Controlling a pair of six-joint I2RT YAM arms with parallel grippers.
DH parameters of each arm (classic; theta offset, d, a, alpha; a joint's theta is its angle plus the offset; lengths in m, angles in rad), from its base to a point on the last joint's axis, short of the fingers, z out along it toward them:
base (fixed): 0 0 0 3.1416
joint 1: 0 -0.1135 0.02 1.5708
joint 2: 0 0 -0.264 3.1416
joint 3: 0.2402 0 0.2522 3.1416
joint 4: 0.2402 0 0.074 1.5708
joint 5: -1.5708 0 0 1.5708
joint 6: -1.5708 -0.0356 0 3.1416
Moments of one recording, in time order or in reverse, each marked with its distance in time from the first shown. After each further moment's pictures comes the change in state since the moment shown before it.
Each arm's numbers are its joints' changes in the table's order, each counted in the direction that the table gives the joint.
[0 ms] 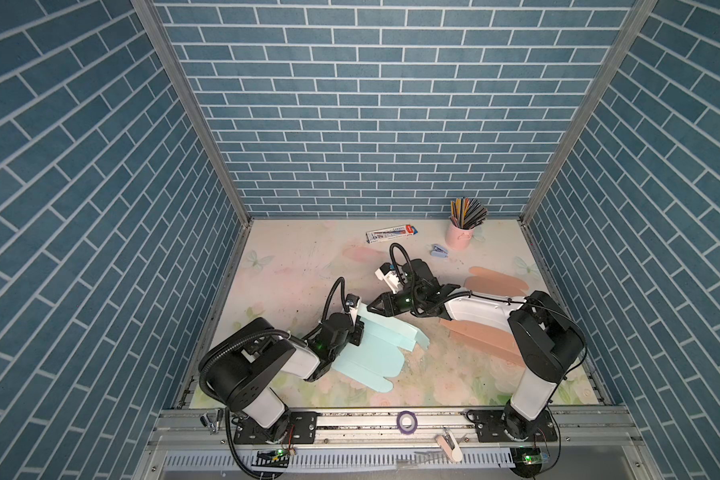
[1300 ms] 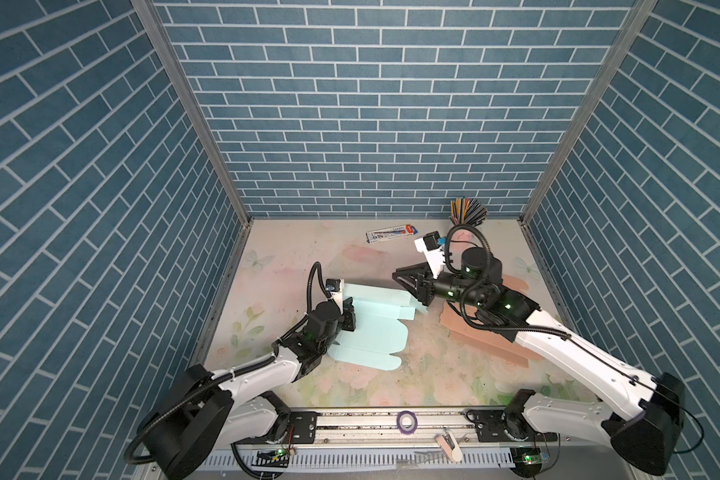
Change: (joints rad) left arm -0.047 -0.438 0.124 0.486 0.048 0.220; right arm -0.008 -0.639 -0.013 0.119 -0.242 0.203
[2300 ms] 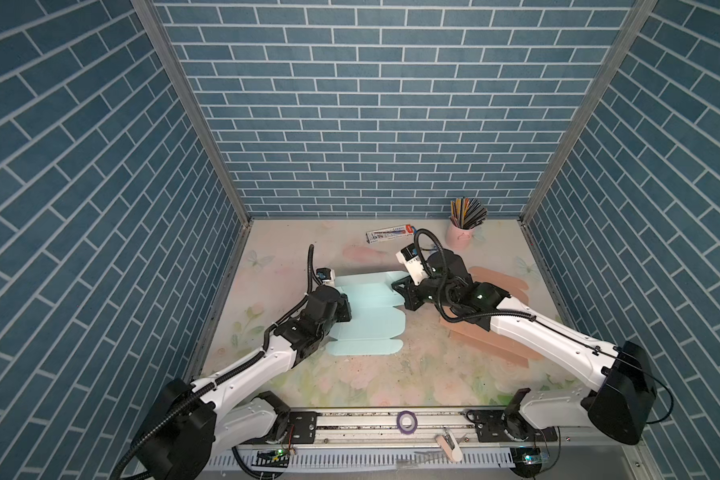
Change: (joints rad) left arm -0.058 -0.036 0.154 0.364 -0.029 0.166; right arm -0.049 0.219 0.066 0.196 -0.198 0.089
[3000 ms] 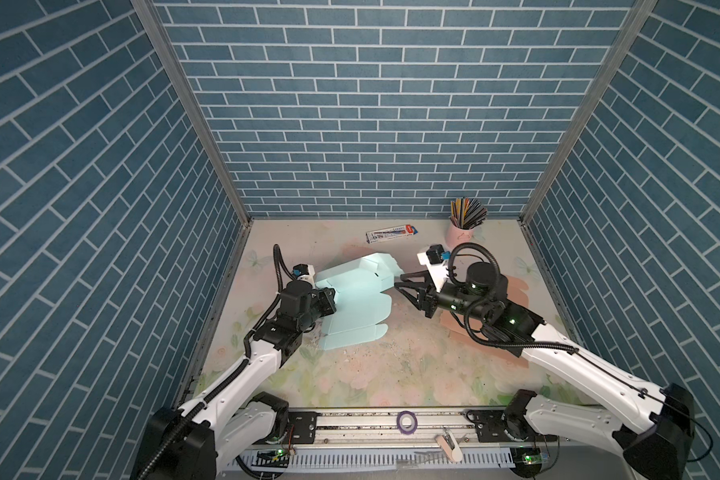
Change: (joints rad) left arm -0.266 -0.115 -0.033 -0.012 -0.330 0.112; right arm 0.039 -0.315 -0.225 -0.338 0.170 -0.021
